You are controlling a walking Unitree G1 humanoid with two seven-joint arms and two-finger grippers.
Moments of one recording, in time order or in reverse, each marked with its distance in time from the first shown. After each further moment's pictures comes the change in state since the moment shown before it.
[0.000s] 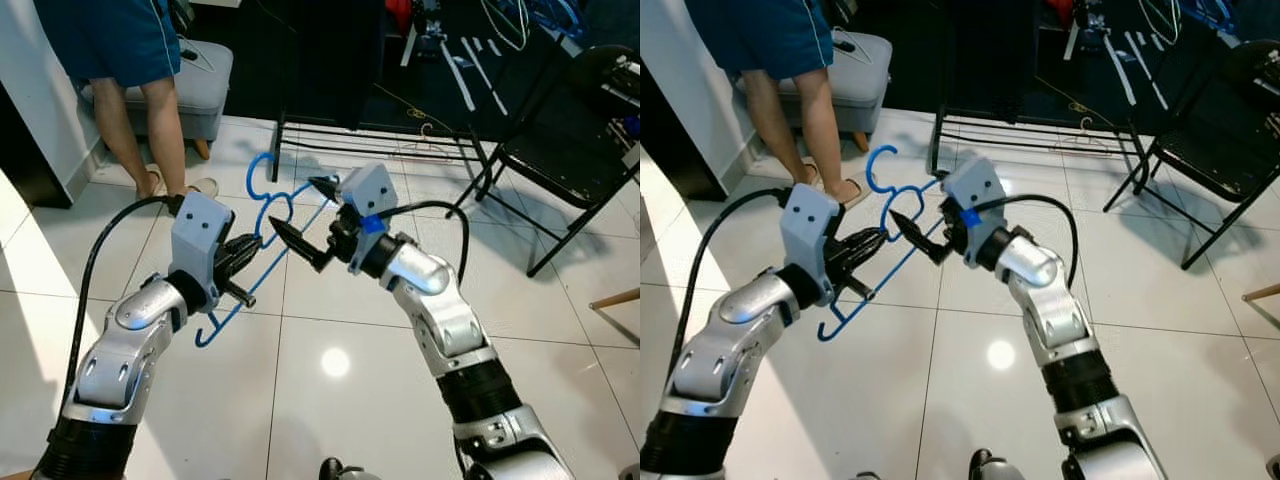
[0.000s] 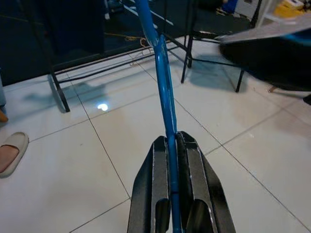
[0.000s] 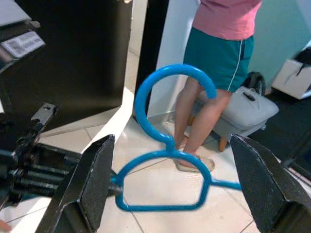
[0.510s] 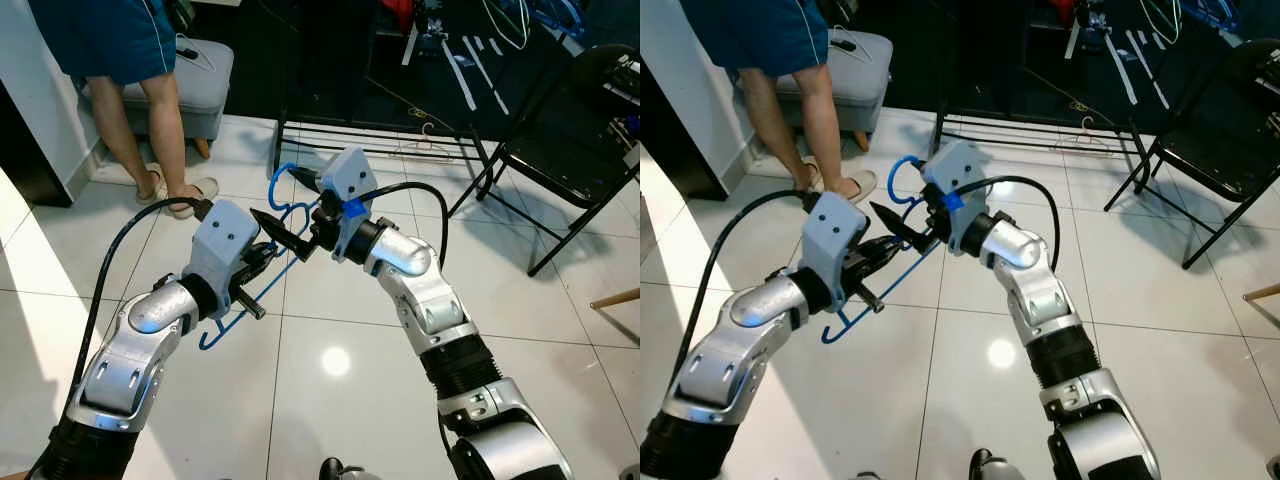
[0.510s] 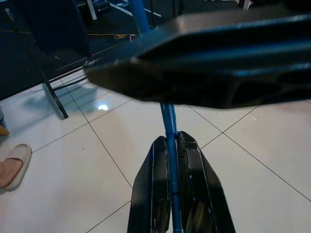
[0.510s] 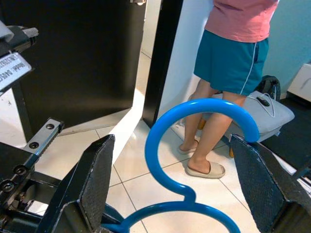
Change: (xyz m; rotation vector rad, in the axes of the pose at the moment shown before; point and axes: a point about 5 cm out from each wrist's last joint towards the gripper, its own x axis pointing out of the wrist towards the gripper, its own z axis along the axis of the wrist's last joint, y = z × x) left arm 0.002 -0.014 0.006 0.100 0.018 -0.070; right arm 0.016 0.002 0.002 0.001 -0.013 0.060
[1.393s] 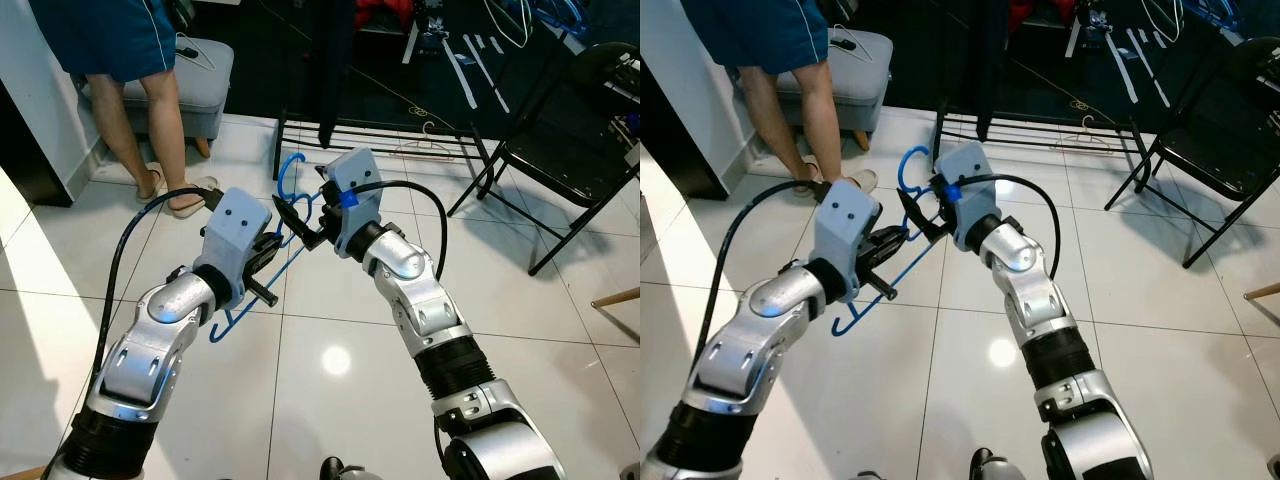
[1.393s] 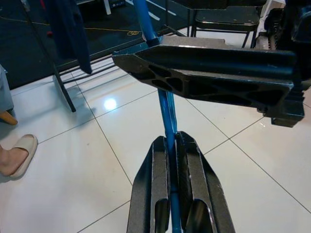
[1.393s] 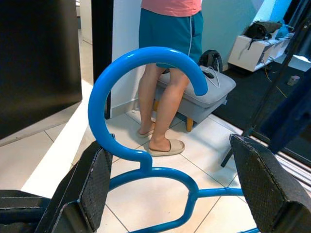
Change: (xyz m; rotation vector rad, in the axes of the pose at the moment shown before) left arm 0.015 -0.005 0.009 -0.051 0.007 0.092; right arm -0.002 -0.013 -0.015 0.025 0.073 -0.288
